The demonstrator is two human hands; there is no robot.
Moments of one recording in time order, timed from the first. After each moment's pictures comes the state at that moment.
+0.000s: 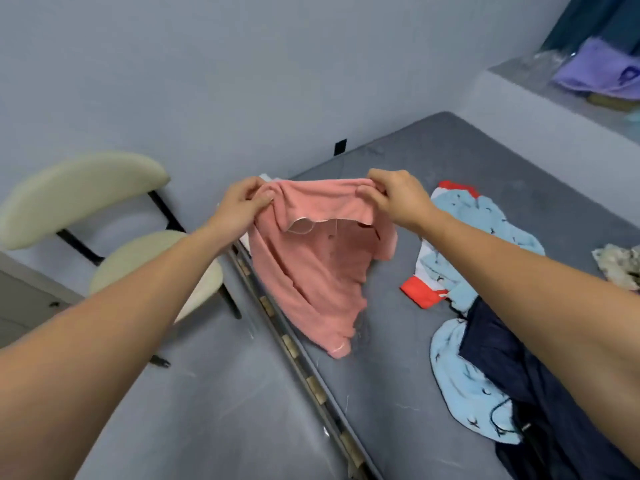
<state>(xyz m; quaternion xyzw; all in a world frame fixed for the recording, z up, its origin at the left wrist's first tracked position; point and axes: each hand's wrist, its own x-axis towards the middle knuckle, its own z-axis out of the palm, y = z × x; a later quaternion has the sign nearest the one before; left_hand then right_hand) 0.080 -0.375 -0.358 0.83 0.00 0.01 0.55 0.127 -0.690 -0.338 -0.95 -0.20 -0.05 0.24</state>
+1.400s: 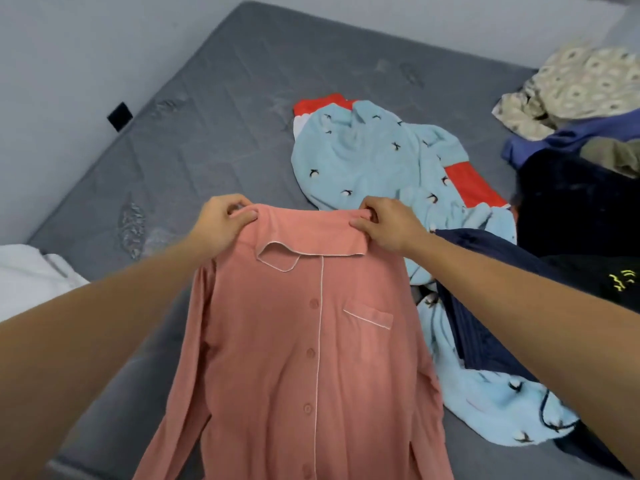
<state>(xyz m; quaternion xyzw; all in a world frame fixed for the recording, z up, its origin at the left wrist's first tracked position) 0.435 -0.668 -0.713 0.87 -0.24 -0.17 0.39 0.254 -0.956 -0.695 -0.94 0.19 0.04 0.27</state>
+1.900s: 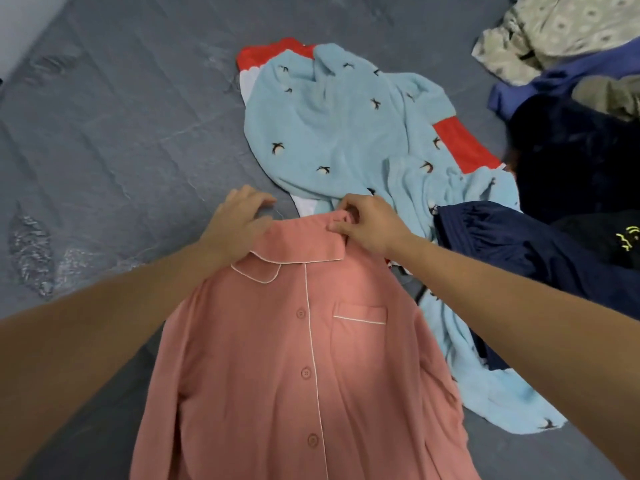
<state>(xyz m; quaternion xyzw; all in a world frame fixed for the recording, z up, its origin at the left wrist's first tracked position) 0.450 -0.751 -0.798 0.84 -0.41 -0.26 0.25 0.272 -0.969 -0.789 -0.91 0.26 0.03 0.32</state>
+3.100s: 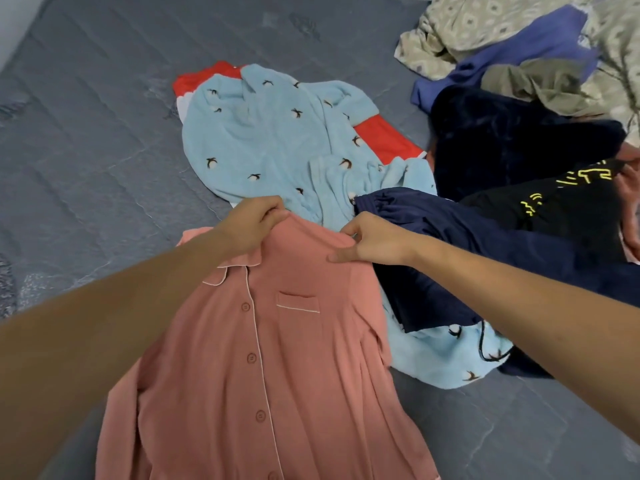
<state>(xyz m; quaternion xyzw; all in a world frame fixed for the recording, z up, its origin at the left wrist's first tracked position) 0.356 -0.850 -0.744 0.76 -0.49 -0.30 0.30 0.136 -1.013 -0.705 -0.82 0.26 0.16 0.48</state>
